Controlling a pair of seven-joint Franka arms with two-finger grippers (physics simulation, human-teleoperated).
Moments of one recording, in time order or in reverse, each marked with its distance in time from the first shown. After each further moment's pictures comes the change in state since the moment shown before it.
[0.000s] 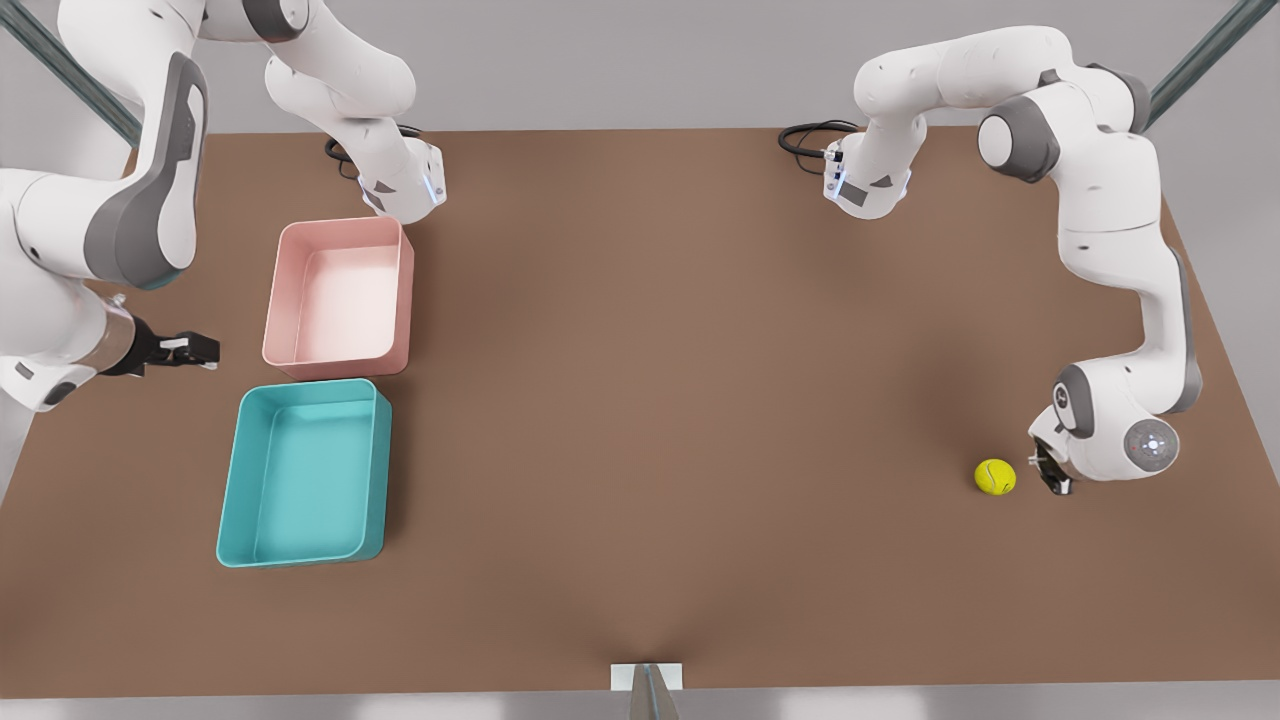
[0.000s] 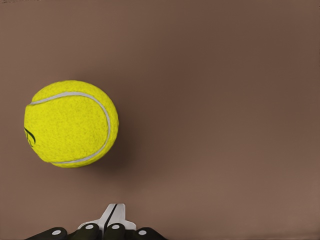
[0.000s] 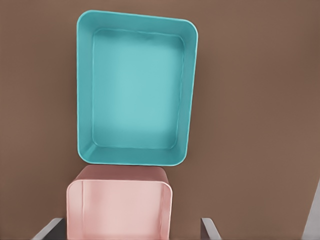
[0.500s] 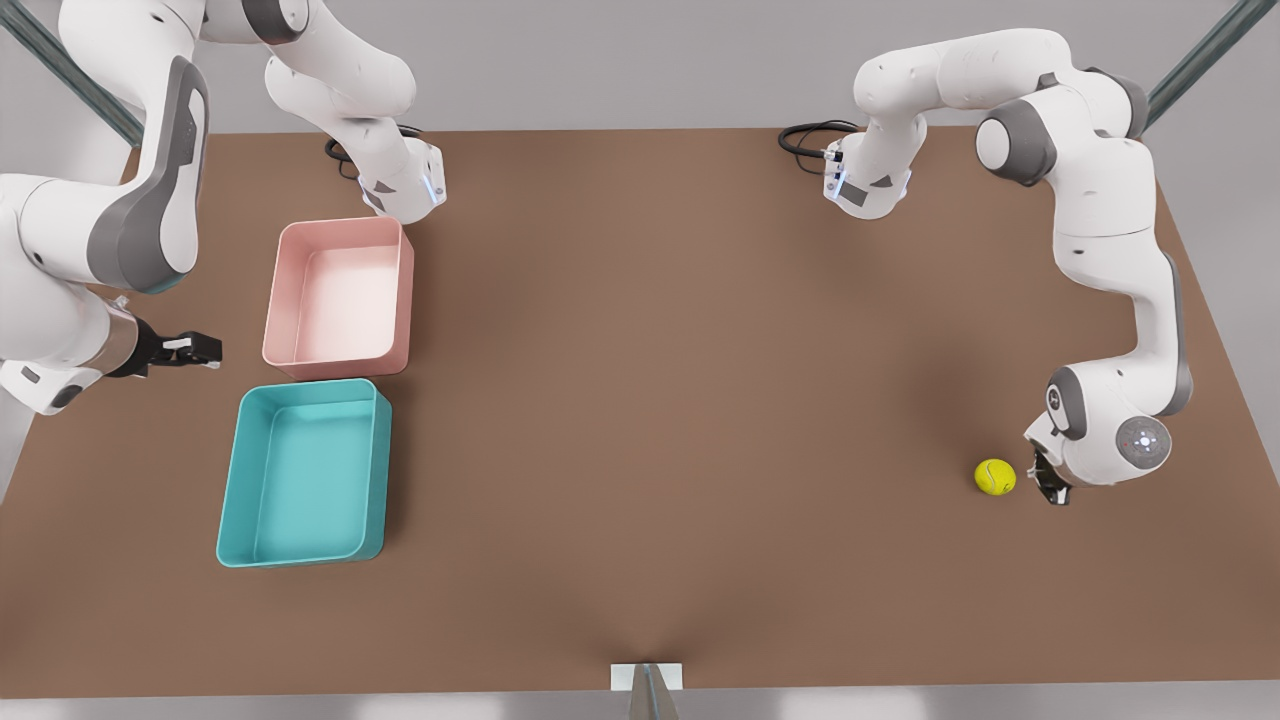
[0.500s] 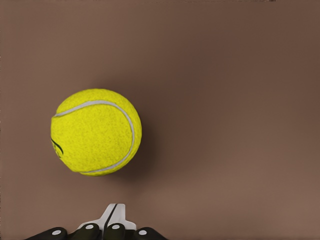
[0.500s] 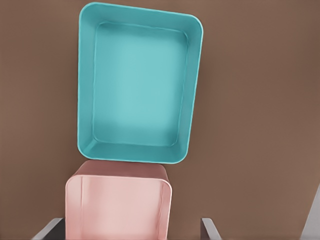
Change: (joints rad) left arm -0.008 0.012 -0.004 -0.001 0.000 0.098 0.041; right arm 0.001 0.007 0.000 -0.002 -0.001 -0.010 -0.027
